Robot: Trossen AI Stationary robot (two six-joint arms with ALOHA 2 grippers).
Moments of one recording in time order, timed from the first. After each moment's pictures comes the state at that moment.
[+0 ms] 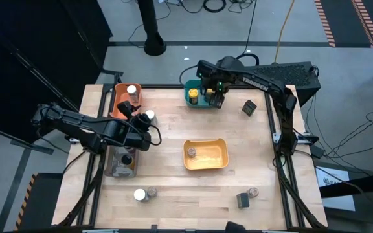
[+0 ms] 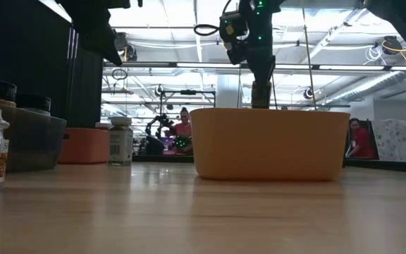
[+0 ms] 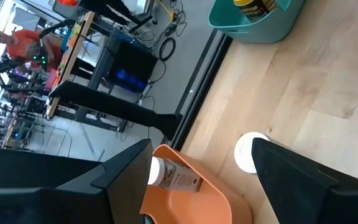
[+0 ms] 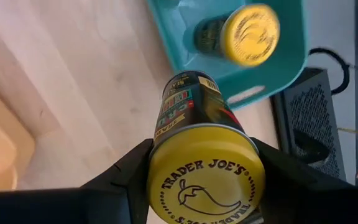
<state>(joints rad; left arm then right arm) -0.21 1.28 1.09 -1.14 -1.03 -0.39 -0.48 1.99 2.04 -1.53 0.18 -0.13</state>
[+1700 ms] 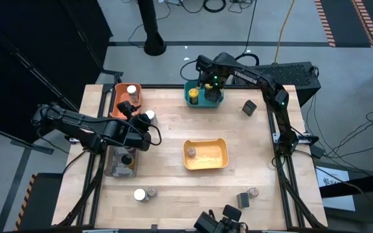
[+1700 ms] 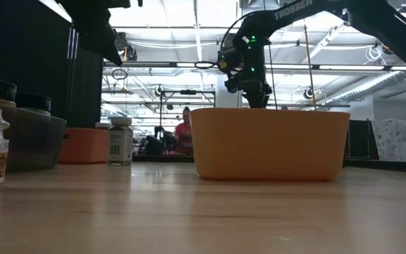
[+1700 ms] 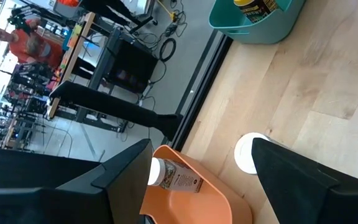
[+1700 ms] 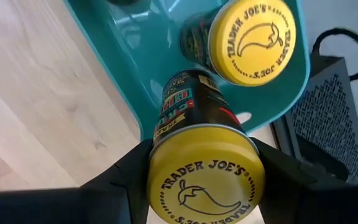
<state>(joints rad) -0.21 1.28 1.09 -1.14 -1.03 -0.39 -0.62 2.13 2.04 -1.42 0.14 -0.18</state>
